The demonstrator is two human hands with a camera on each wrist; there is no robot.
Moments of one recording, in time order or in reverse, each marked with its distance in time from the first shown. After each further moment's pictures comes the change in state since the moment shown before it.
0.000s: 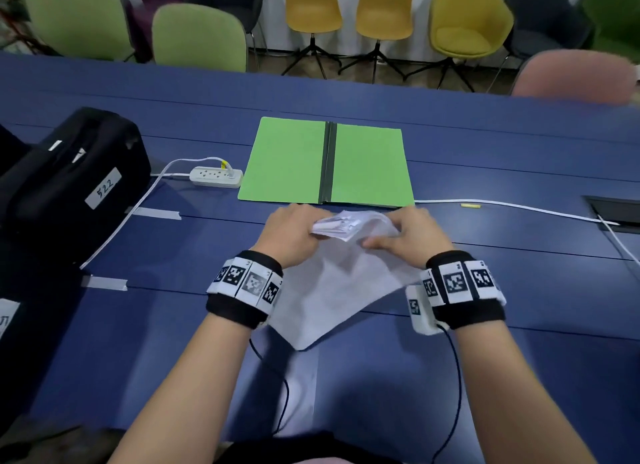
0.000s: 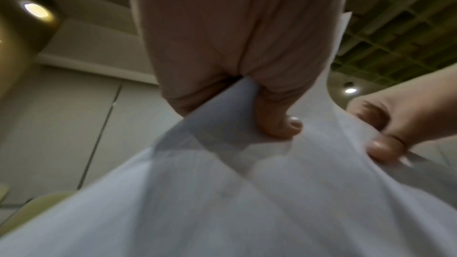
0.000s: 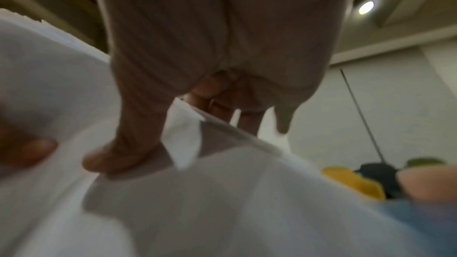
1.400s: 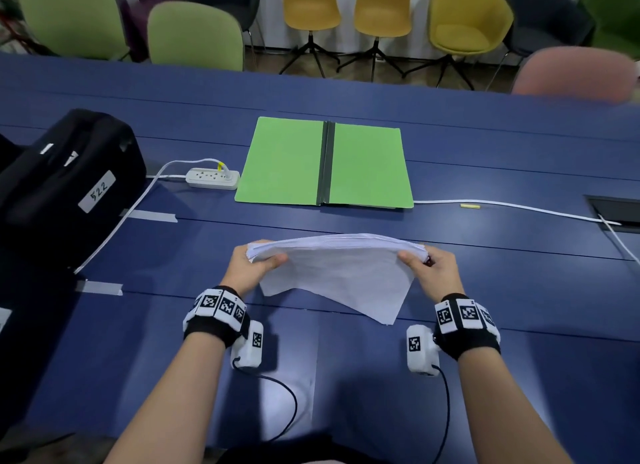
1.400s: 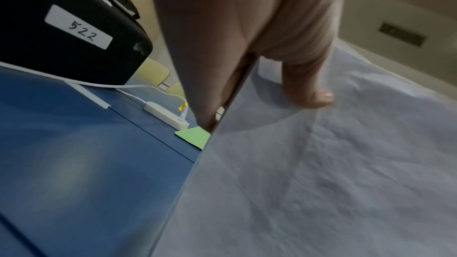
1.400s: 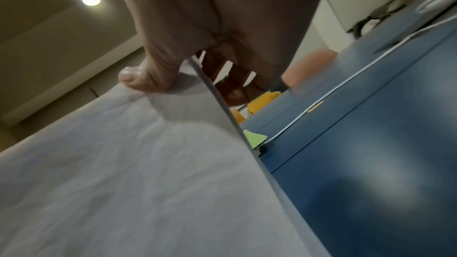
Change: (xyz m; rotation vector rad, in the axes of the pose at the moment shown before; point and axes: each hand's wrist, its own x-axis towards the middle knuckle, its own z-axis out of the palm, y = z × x) left_hand -0.021 -0.103 0.072 -0.947 0.173 -0.438; right_hand -0.003 0.098 0.059 0.615 0.358 0.129
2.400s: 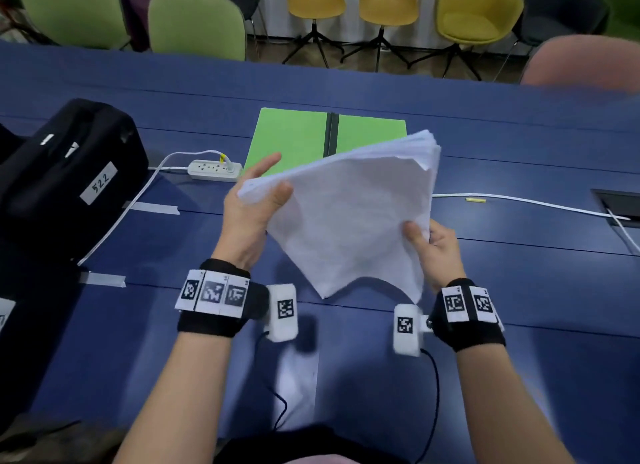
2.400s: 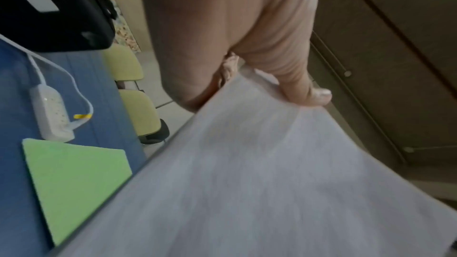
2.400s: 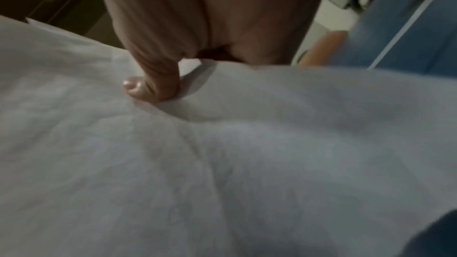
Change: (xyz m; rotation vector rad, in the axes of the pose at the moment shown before) left_hand -0.021 0.106 0.008 -0.422 -0.017 0.259; right_hand -0.001 -0.039 0.011 0.302 -0.068 -0.033
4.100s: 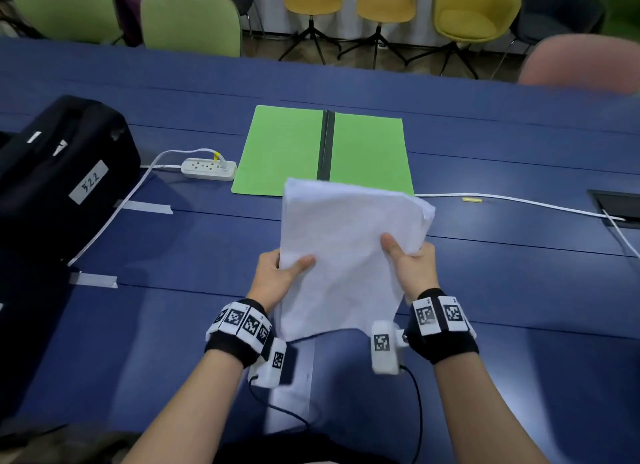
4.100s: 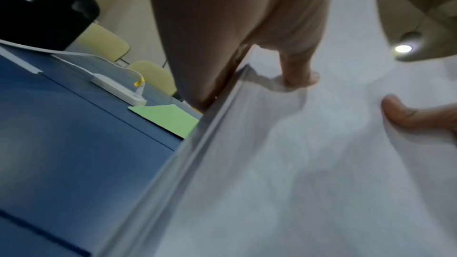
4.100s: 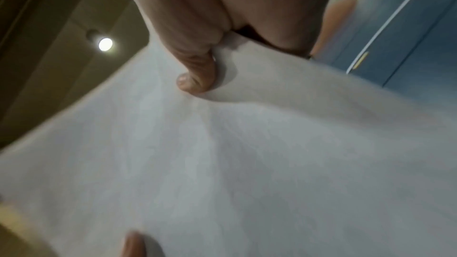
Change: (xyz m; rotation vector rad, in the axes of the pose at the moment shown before) left_hand -0.034 -0.103 -0.001 0.292 0.010 -0.292; right_hand -0.004 0.020 0.026 0.051 0.195 0.238
